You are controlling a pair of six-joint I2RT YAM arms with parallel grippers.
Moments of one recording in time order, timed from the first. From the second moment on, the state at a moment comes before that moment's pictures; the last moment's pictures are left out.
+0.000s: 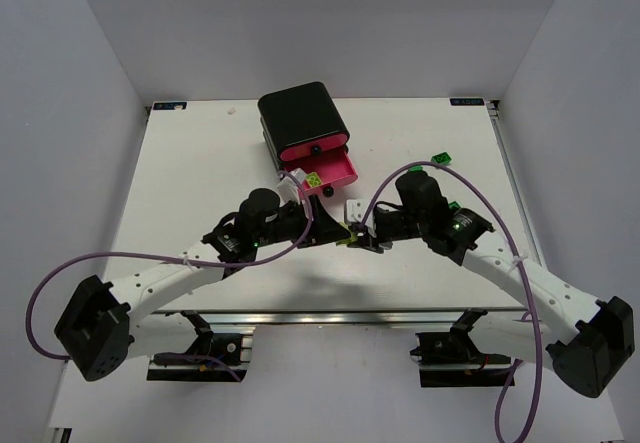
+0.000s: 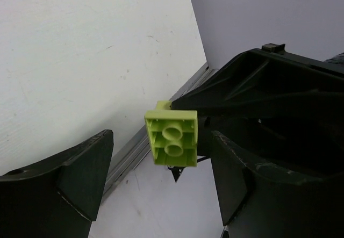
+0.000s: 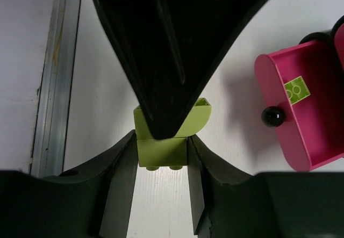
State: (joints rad) left arm -0.77 1.15 0.68 0.14 0.35 -0.92; right arm 0.73 1.08 0.91 -0.46 -0.64 -0.74
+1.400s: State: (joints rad) left arm -0.82 1.21 0.77 0.14 0.28 -0.91; right arm 0.73 1.01 0.85 -0.40 -0.58 -0.72
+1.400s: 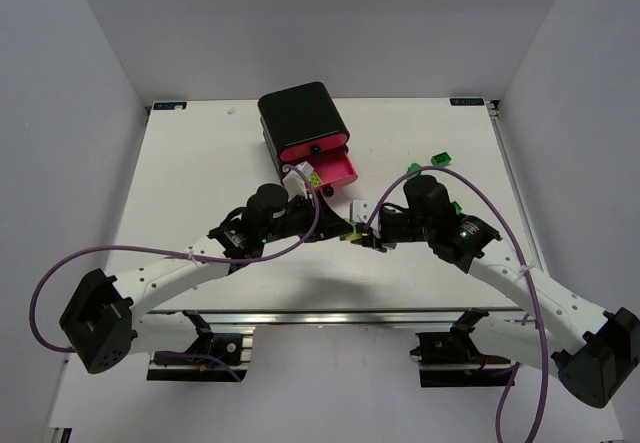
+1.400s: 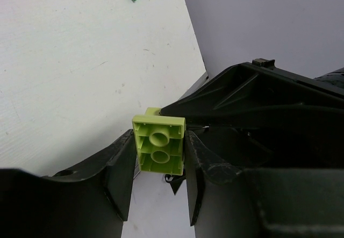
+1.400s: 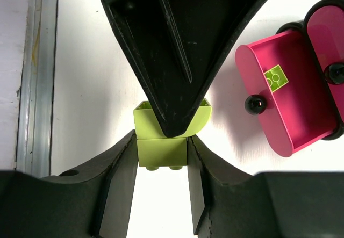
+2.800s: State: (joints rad) left arm -0.81 1.16 0.77 0.12 0.30 -0.90; right arm 0.73 1.02 0.85 -0.38 -0.59 -0.76
